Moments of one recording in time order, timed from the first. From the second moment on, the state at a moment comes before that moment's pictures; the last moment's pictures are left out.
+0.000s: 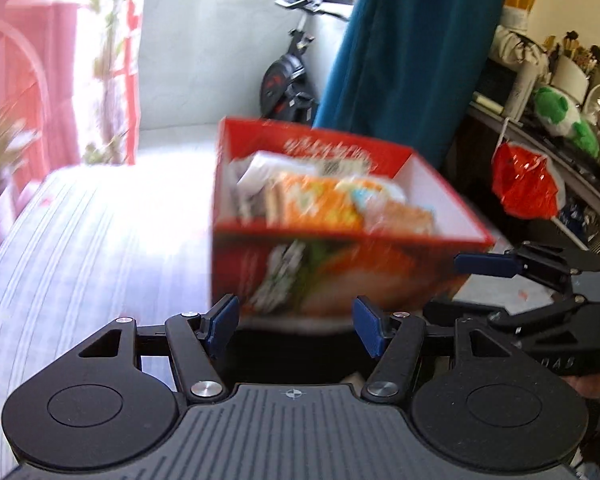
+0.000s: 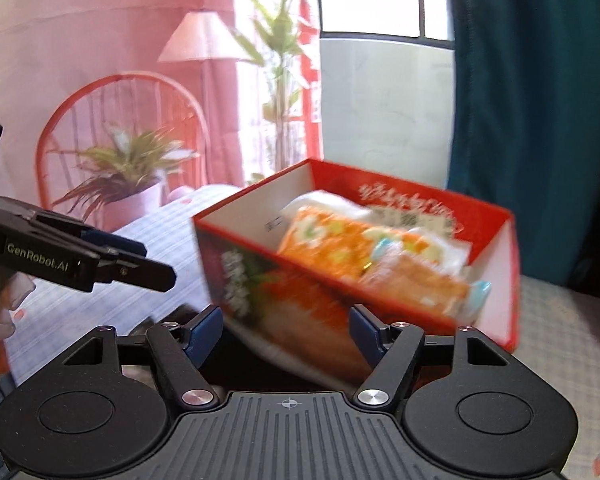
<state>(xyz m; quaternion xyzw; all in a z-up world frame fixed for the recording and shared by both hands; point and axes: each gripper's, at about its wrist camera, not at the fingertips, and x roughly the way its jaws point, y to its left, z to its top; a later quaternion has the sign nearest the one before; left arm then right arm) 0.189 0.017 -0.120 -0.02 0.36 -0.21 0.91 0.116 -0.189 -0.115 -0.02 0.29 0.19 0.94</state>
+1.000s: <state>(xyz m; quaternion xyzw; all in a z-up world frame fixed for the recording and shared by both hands) 0.127 0.072 -0.218 -0.15 0.42 -0.13 0.88 0.066 -0.145 -0.197 0.04 0.37 0.23 0.90</state>
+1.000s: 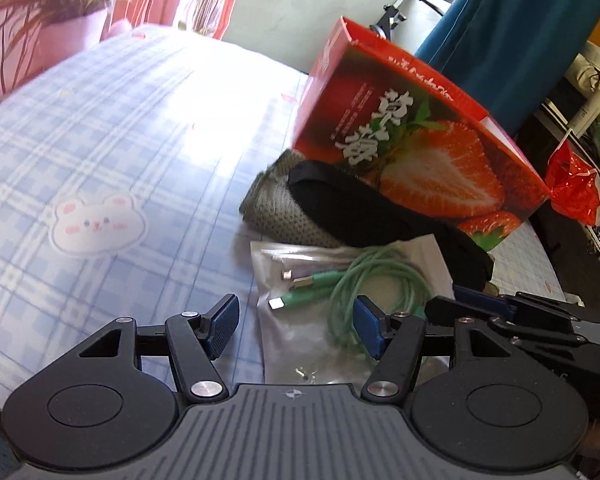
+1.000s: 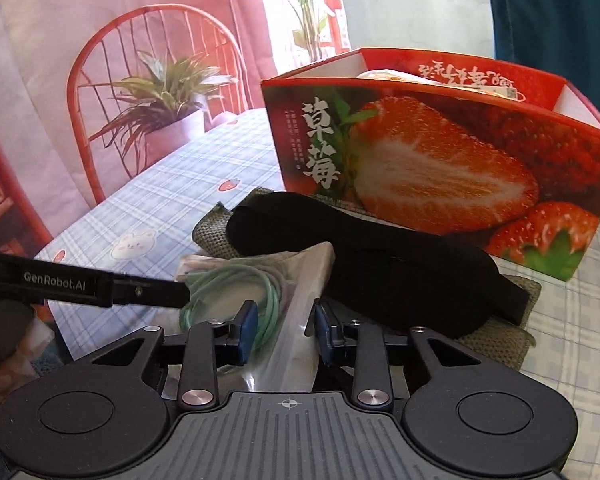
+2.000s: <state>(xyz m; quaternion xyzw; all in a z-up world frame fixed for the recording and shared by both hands) 0.133 0.071 -0.229 -0.22 0.43 -0.19 0.85 0.061 -0.155 -0.209 0.09 0.37 0.22 0.90</state>
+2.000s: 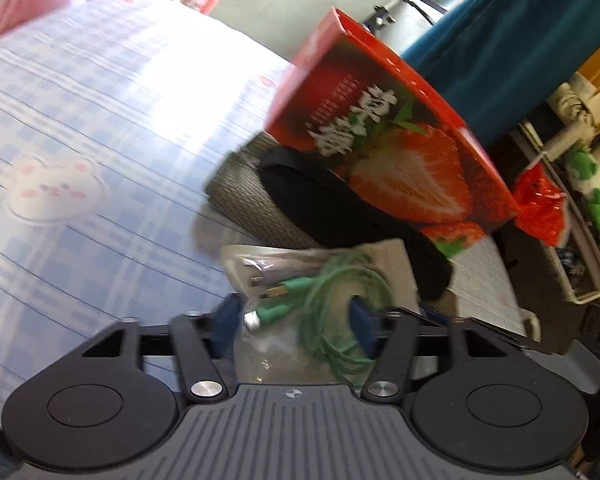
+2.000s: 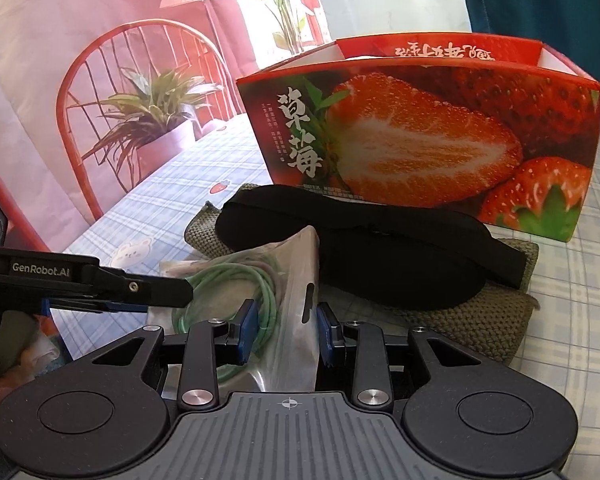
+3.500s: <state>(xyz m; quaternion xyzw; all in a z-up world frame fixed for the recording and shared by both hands) 0.260 0.020 -0.081 -0.12 0.27 -0.29 0.91 0.171 -0.192 -0.077 0.03 0.24 0.17 0.95</state>
